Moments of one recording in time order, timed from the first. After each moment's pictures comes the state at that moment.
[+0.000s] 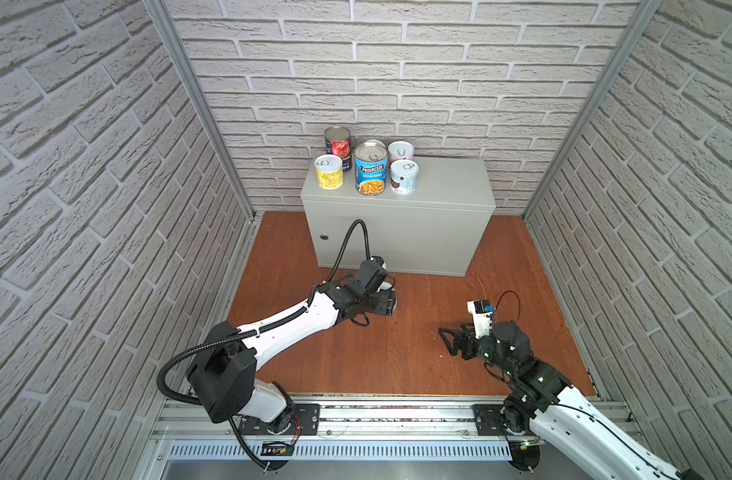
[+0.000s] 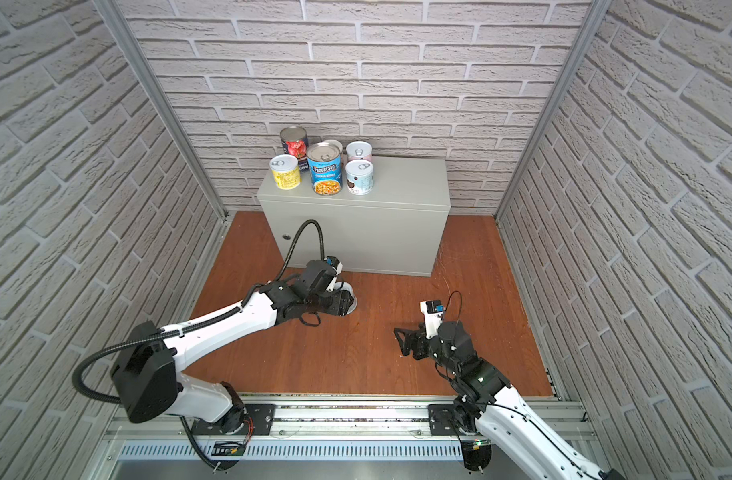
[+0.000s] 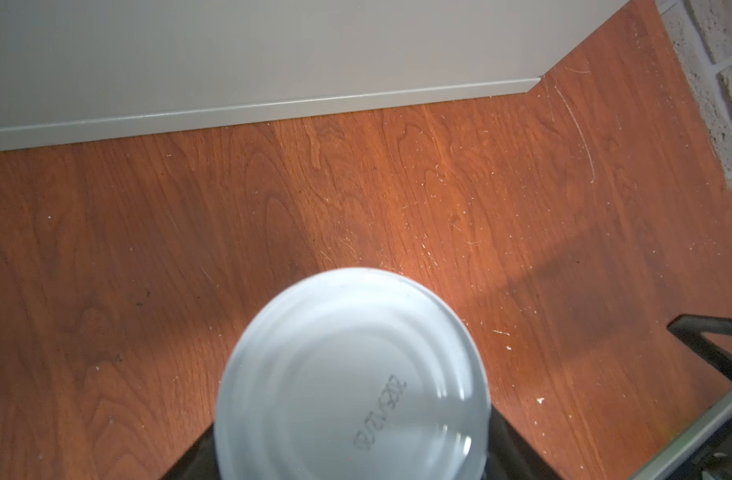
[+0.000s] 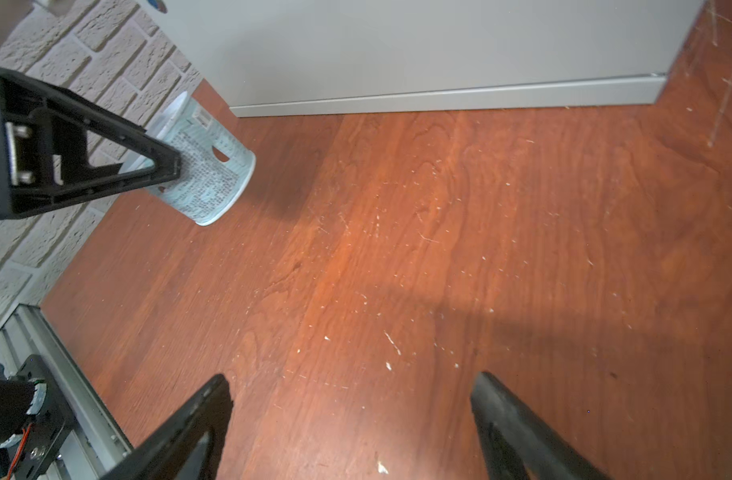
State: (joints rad) left arm -0.80 1.44 1.03 -0.48 -0.05 -0.49; right arm 0.57 0.53 0.27 -0.27 -0.05 0.47
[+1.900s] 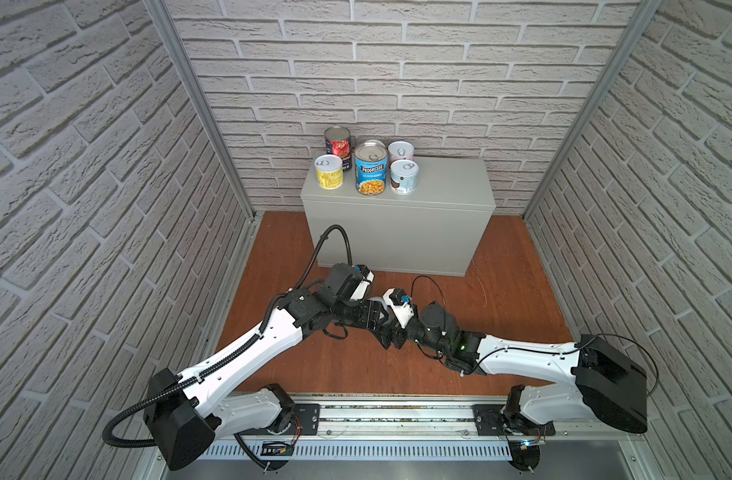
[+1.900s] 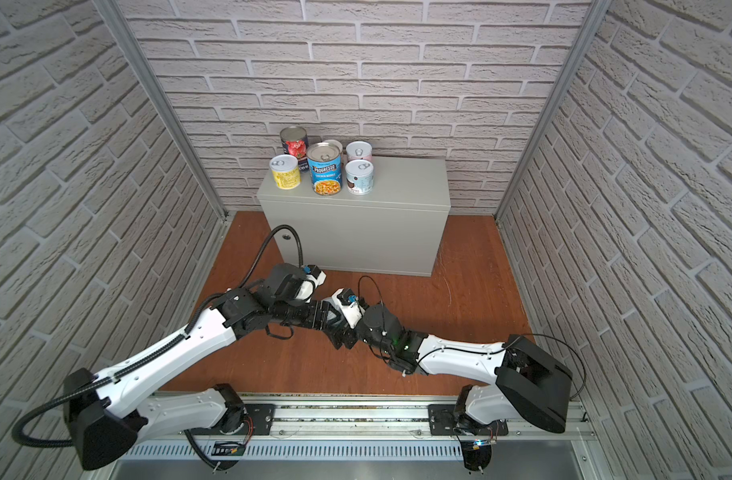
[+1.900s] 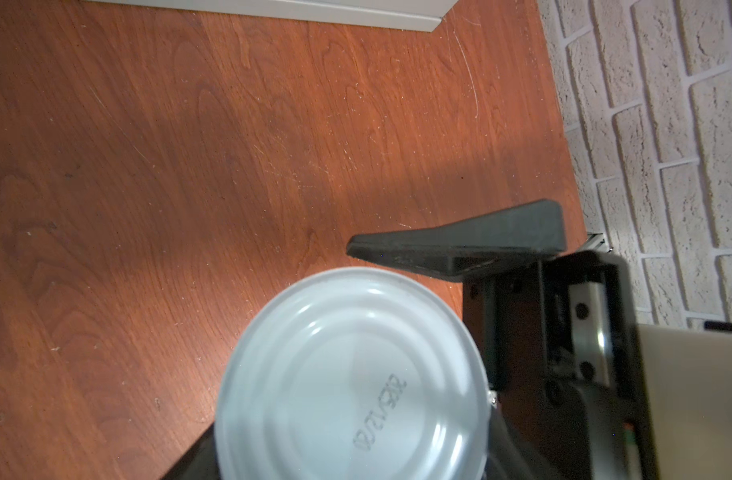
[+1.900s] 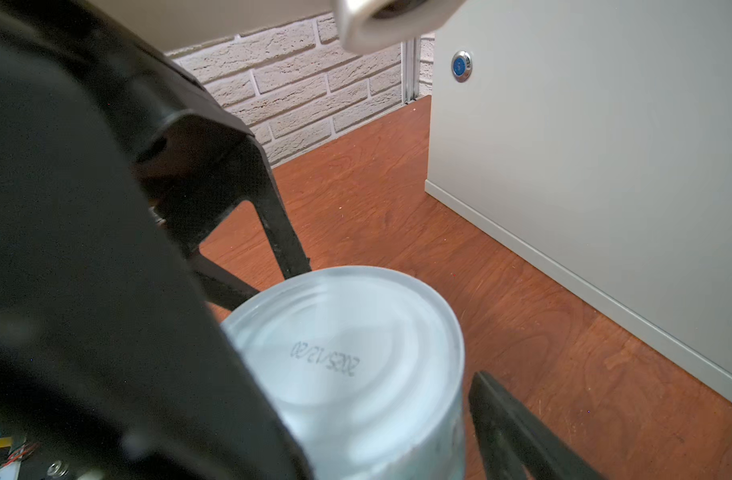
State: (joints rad) left arm -0.76 1.15 1.01 -0.74 0.25 -0.56; right arm 0.97 1.35 0.60 0.45 0.04 0.18
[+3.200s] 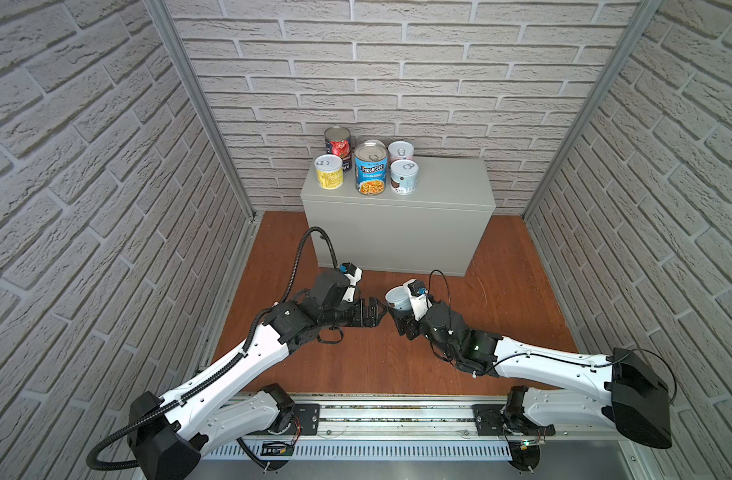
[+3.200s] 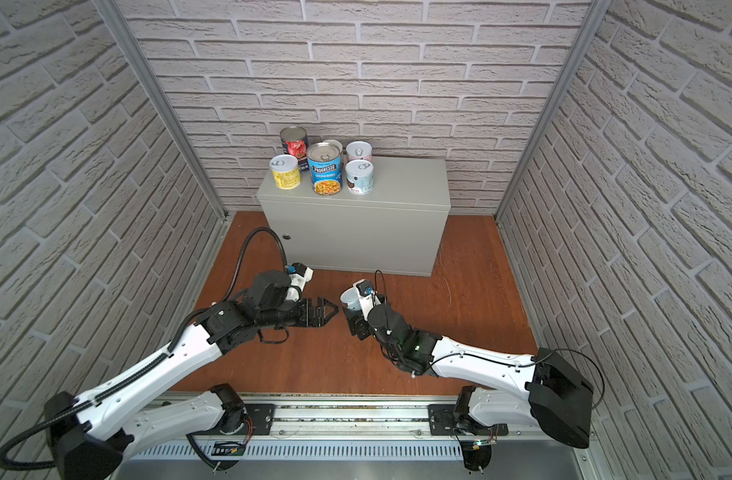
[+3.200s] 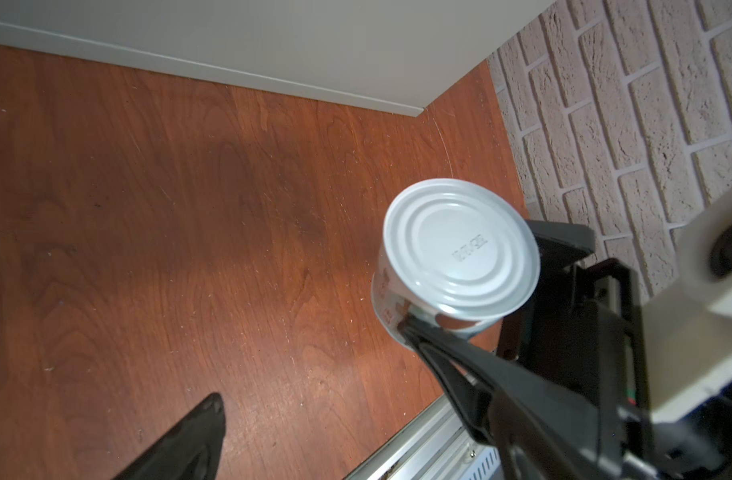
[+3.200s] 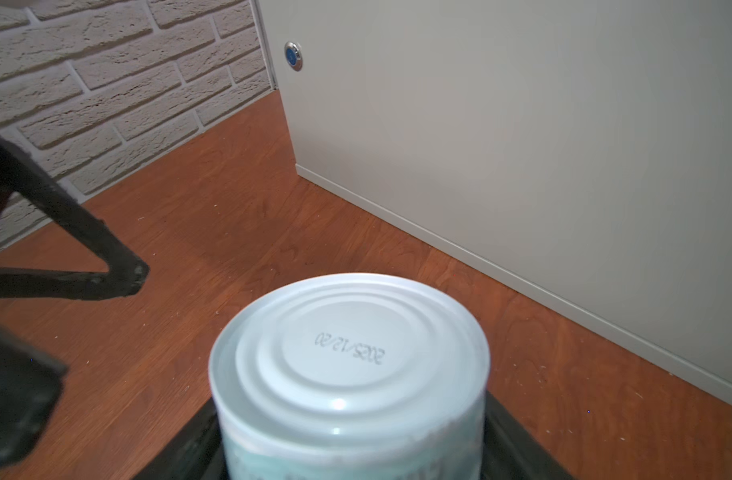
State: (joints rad) left arm -0.74 0.99 0.88 -0.58 0.17 -0.64; right arm 0.98 1.20 0.66 0.10 0.43 0.25
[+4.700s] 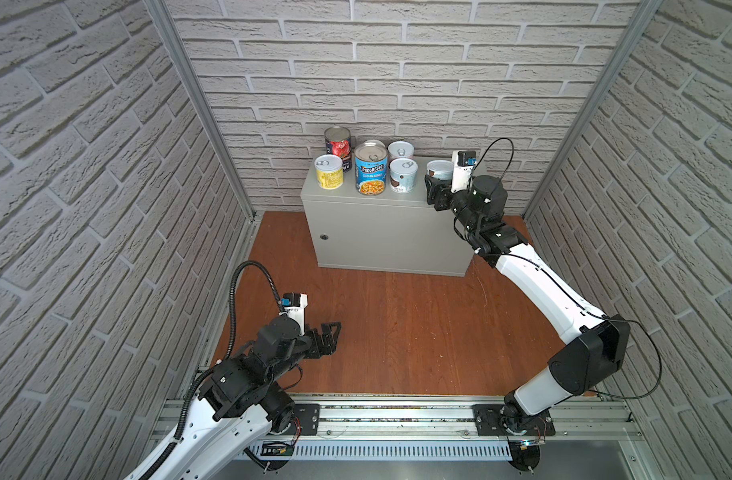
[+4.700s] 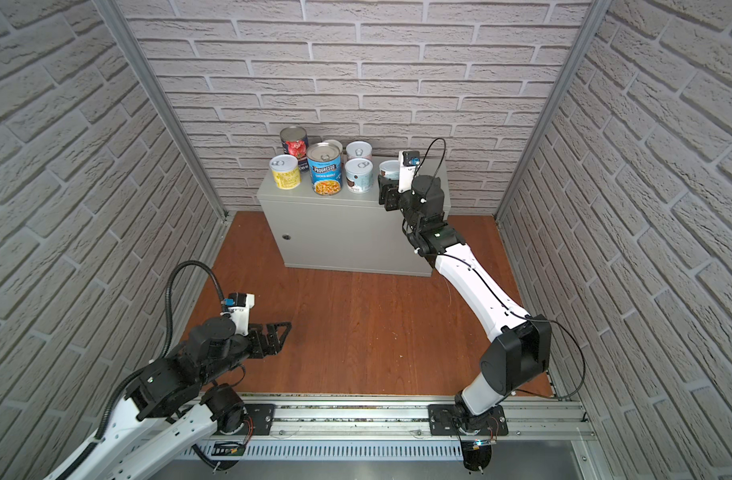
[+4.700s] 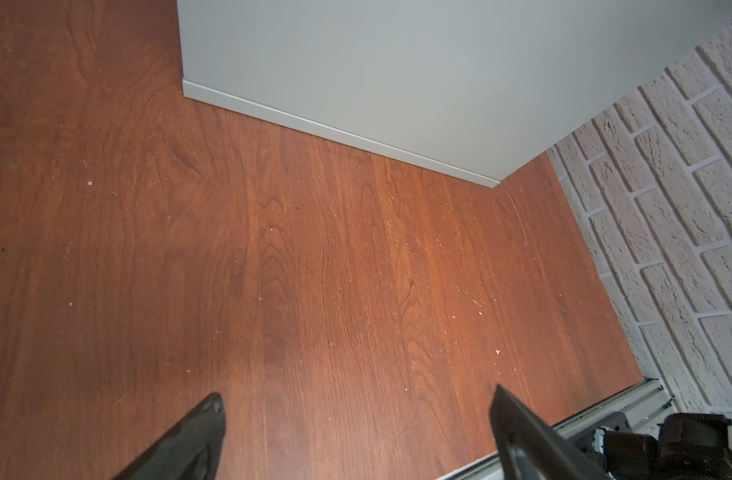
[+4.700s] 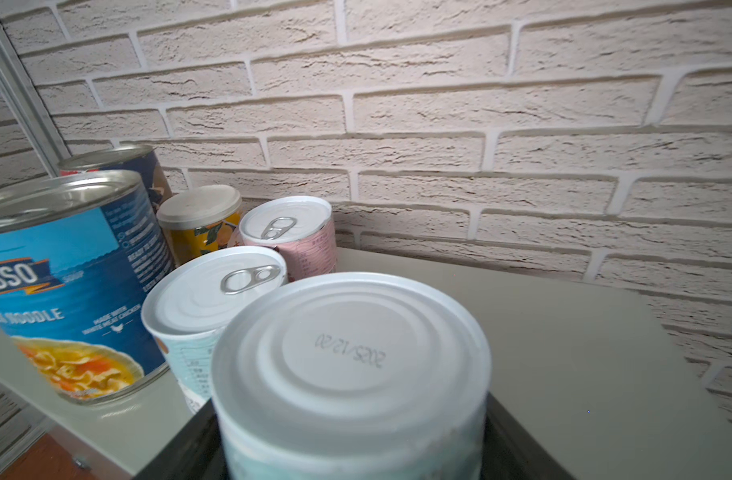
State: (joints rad) left arm -0.73 0.44 0.68 -0.84 -0.14 -0.66; right arm 0.35 1.59 1.58 -0.01 0.14 0.10
